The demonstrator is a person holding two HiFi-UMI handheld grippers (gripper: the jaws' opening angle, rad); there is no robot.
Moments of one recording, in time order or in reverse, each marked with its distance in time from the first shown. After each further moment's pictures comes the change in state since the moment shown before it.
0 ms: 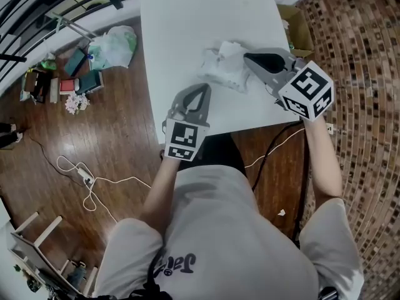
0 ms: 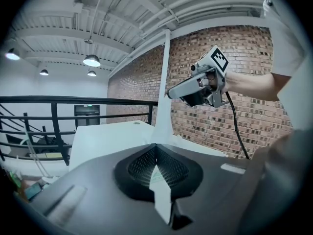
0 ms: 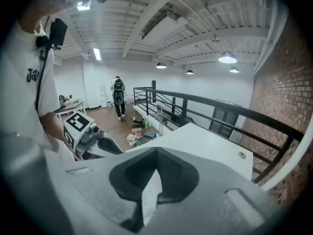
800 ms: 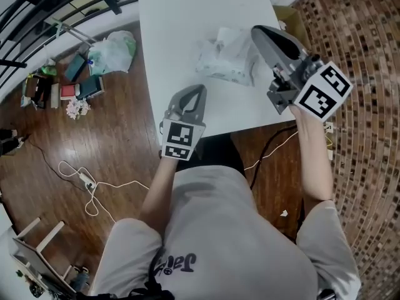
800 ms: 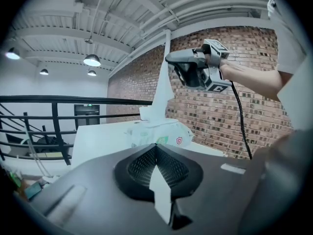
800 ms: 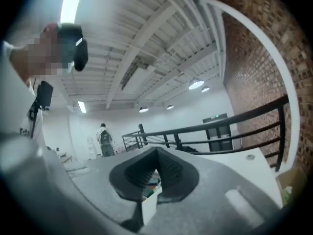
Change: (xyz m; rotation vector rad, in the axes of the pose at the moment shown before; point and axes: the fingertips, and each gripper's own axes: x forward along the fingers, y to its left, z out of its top) left arm -0.003 0.008 0.000 0.000 -0.004 -0.001; right arm -0.054 -0.024 0.100 0.373 -0.530 -0.072
